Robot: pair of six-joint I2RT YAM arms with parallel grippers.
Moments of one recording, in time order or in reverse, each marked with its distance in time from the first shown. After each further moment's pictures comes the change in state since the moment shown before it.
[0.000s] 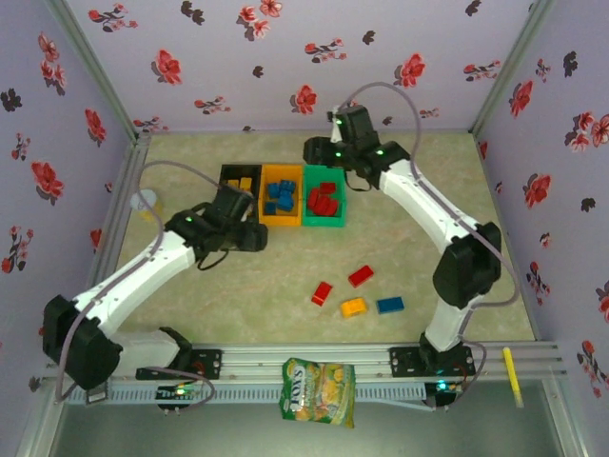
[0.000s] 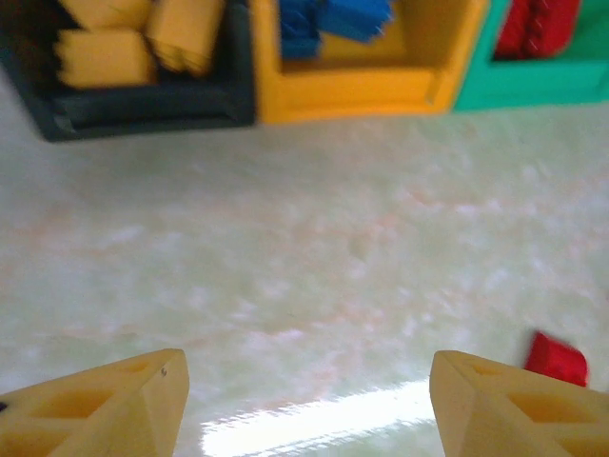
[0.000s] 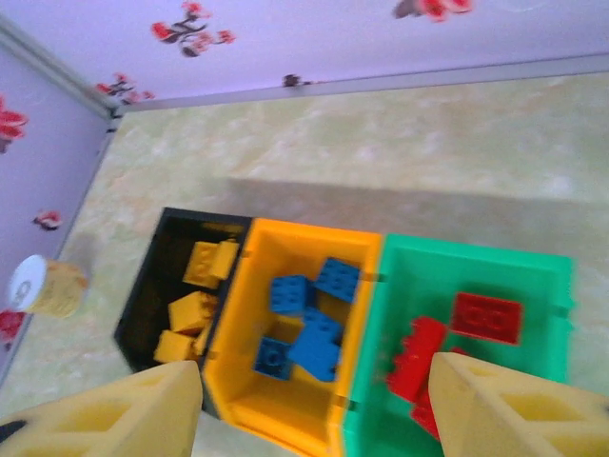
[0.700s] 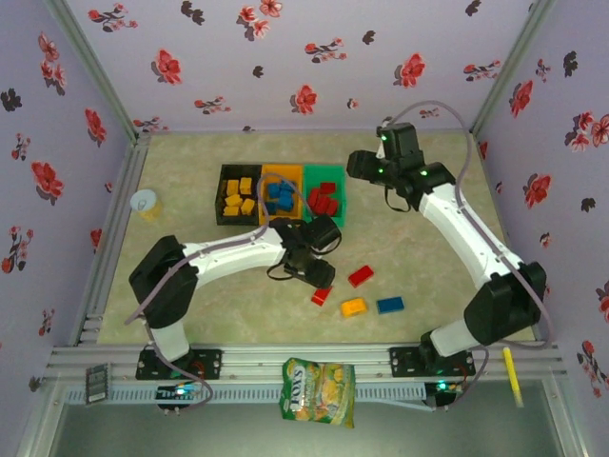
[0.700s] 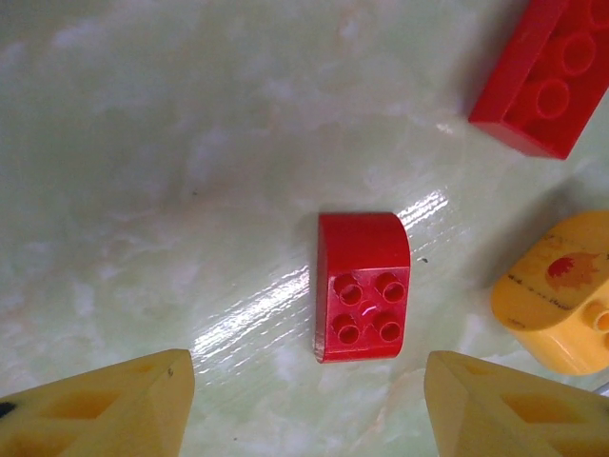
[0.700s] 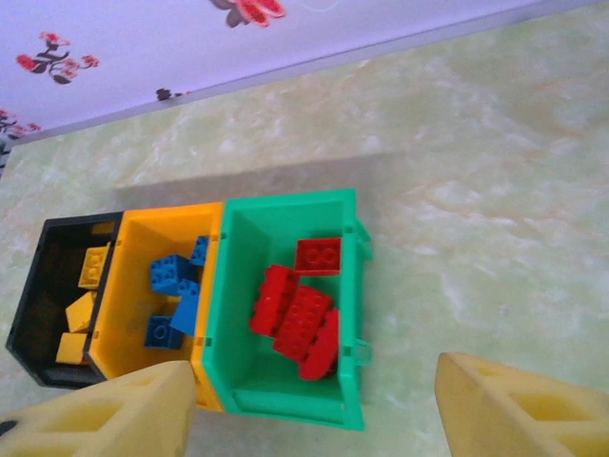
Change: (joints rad) left arm -0.350 0.521 0.259 -0.022 0.157 0.005; right arm -0.145 -0.285 -0.276 -0.056 0.074 0.011
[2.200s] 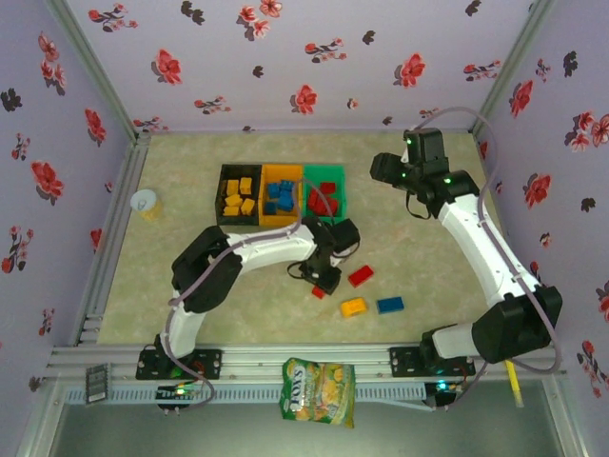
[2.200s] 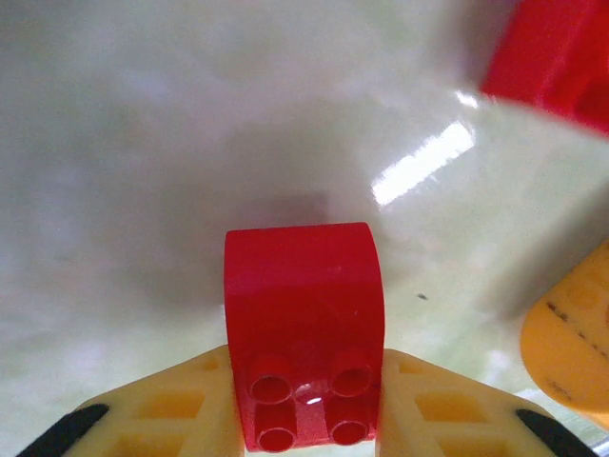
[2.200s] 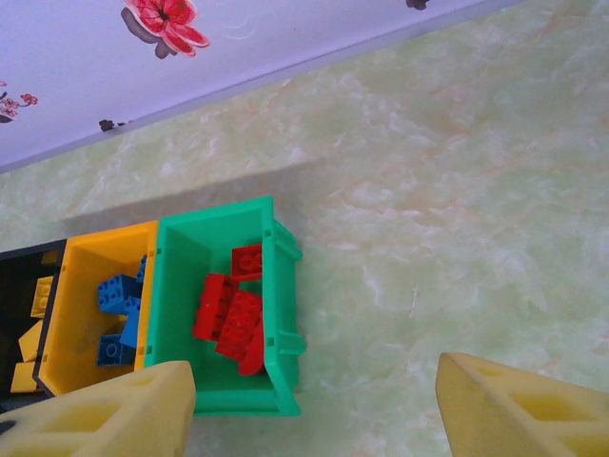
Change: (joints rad) left arm 0.008 0.245 0.222 -0.142 0.042 0.121; right arm -0.095 -0.100 -0.051 -0.060 0.024 -0.003
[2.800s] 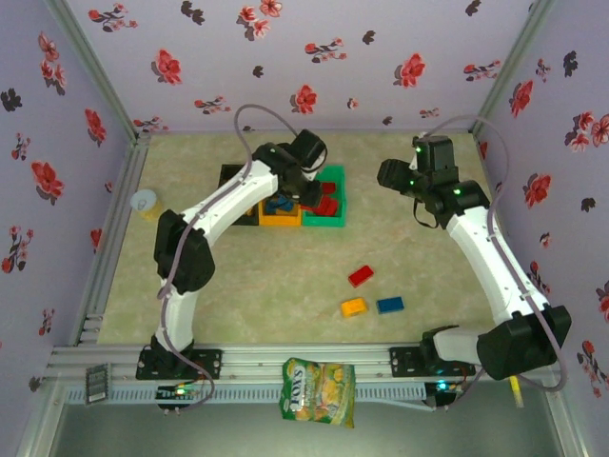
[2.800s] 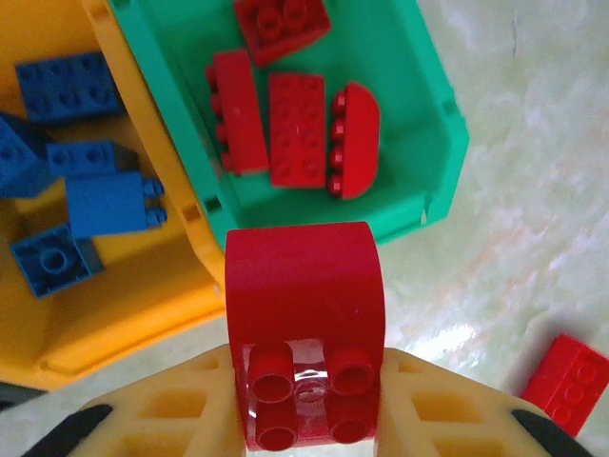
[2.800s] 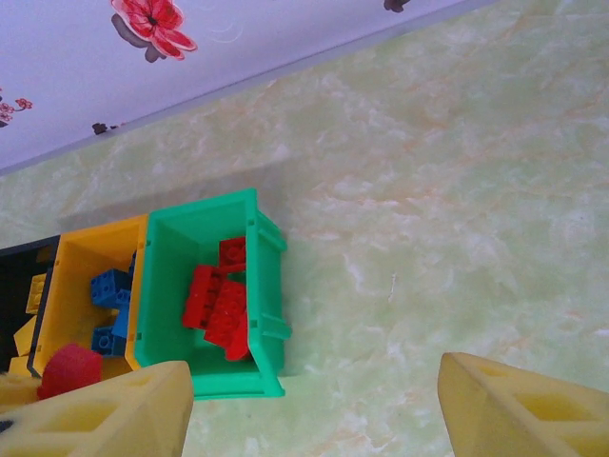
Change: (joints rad) left arm 0.303 0.010 0.451 -0.082 -0.108 0.072; right arm -0.021 -0.088 -0.061 -0.016 0.001 -0.001
